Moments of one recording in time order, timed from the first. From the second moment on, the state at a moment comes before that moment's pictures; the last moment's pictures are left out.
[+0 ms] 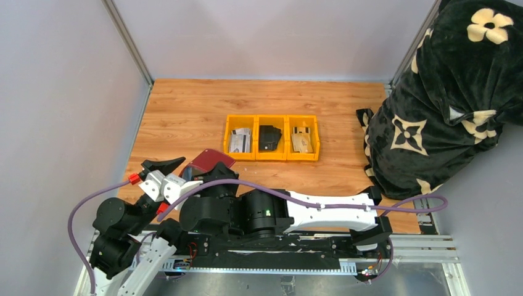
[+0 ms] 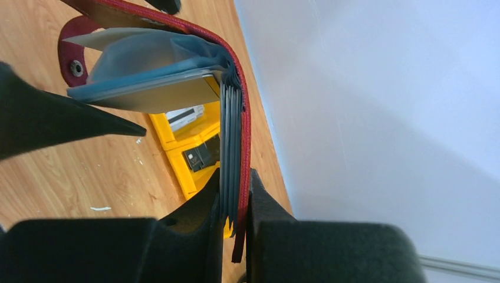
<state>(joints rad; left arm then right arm) -0.46 0.13 0.78 -0.52 0.21 0.12 1.67 1.87 2.23 -0.99 1.05 -0.45</state>
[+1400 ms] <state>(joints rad) -0.46 0.57 1.25 -0.94 0.83 0.11 1.28 1.22 1.45 -0.62 -0.27 -0.09</state>
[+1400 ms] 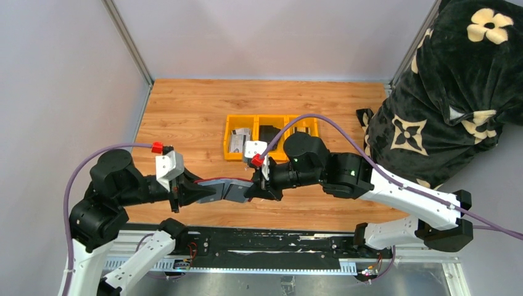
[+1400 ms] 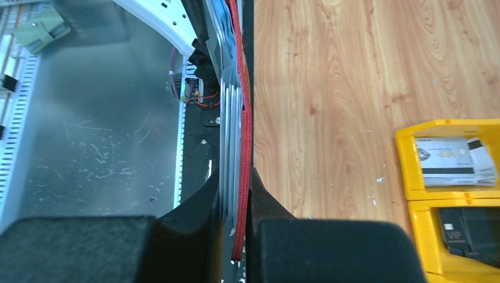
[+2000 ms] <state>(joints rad) -0.46 0.84 1.36 -1.06 0.79 -0.03 0.91 0.94 1.17 -0.25 -0.32 0.19</state>
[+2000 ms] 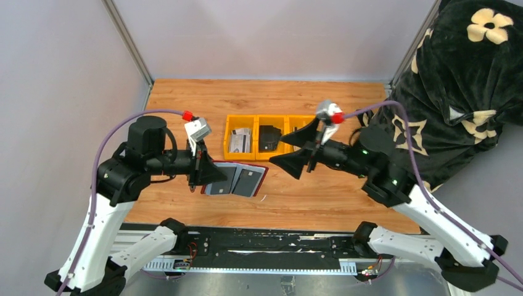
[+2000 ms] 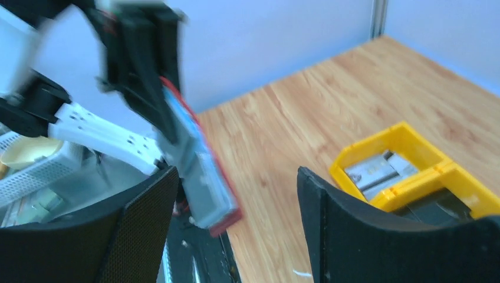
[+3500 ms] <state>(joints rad) -0.27 0.93 1.43 -1.07 0.97 -0.19 1.03 1.27 0.94 0.54 -0.55 0.88</state>
